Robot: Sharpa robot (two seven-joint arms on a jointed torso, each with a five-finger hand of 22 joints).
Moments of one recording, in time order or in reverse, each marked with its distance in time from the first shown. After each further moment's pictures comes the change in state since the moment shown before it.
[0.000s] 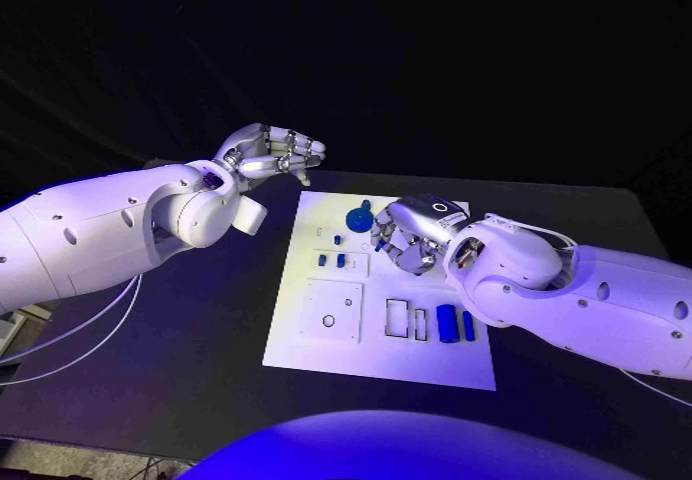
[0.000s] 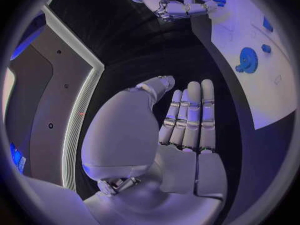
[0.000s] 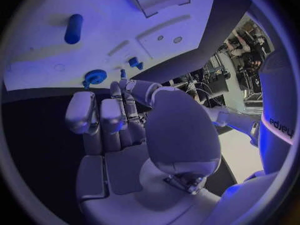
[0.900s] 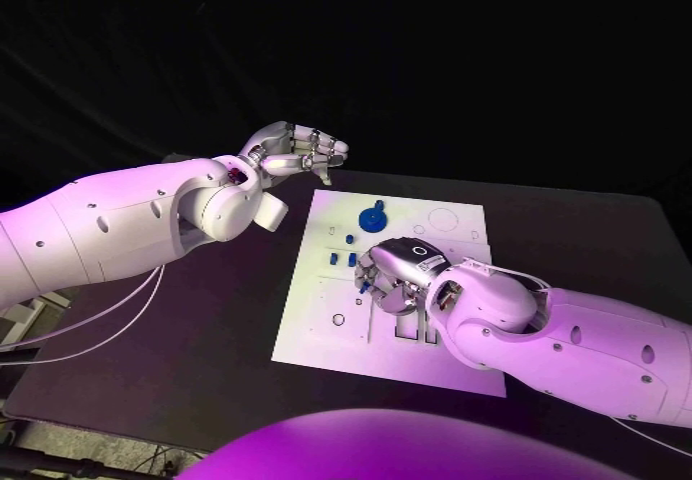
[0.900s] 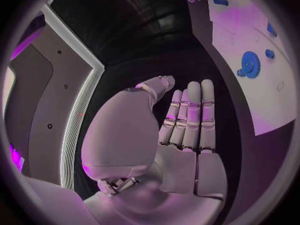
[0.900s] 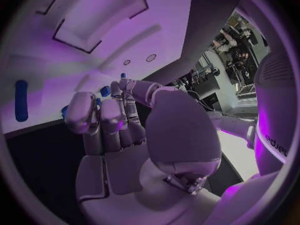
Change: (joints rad) left arm 0.001 0.017 0.000 -0.005 -0.002 0.005 -0.006; left_hand 0.000 0.000 0.000 0.000 0.000 -0.004 0.004 0.000 0.000 -0.004 -0.004 0.004 0.000 -0.004 0.004 0.000 -0.001 0.000 -0.003 0.003 0.004 0.001; right arm -0.101 0.077 -0.017 -0.004 0.000 0.020 0.005; right_hand -0.001 -0.001 0.000 0.000 0.000 0.000 -0.001 0.001 0.000 0.005 -0.002 -0.004 -0.002 0.000 0.000 0.000 0.000 0.000 0.000 0.000 0.000 0.000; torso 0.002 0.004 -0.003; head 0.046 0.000
